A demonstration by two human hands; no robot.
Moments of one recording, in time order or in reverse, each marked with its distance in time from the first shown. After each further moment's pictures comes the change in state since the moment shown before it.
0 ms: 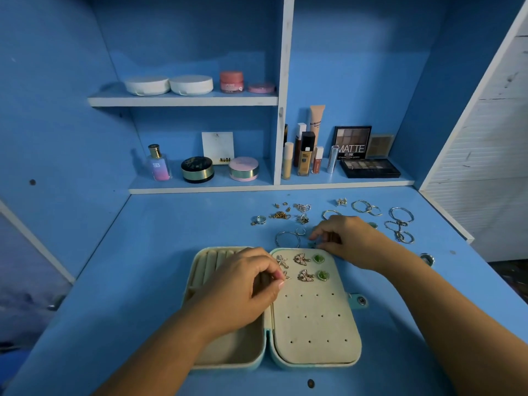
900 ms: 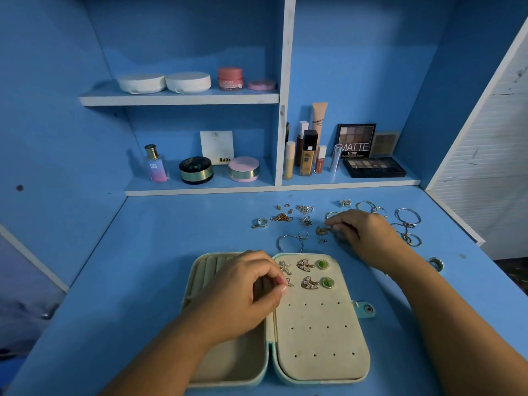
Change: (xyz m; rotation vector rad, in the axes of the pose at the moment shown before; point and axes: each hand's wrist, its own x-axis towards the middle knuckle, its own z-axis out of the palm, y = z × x) left_hand 0.005 -0.008 0.000 -0.079 0.028 0.032; right_hand 0.003 0.020 0.004 0.059 0.311 0.005
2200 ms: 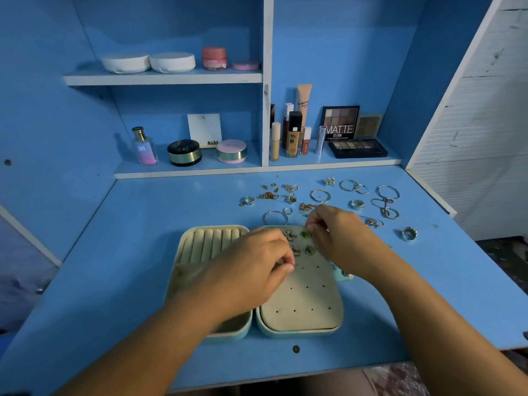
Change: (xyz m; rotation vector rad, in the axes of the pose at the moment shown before) left_hand 0.004 0.035 0.015 0.266 -0.104 0.171; right_hand -0.048 -0.063 -0.004 0.032 -0.110 0.167
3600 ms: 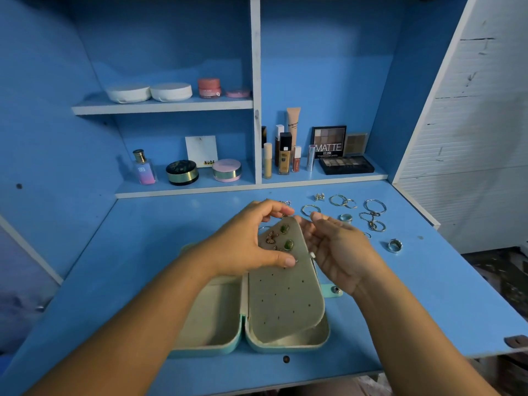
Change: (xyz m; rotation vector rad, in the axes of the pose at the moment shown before) left_hand 0.041 -0.005 -0.032 -0.416 -0.106 -0.292; right_hand -0.013 -0.025 -0.012 1.686 0.064 0.373
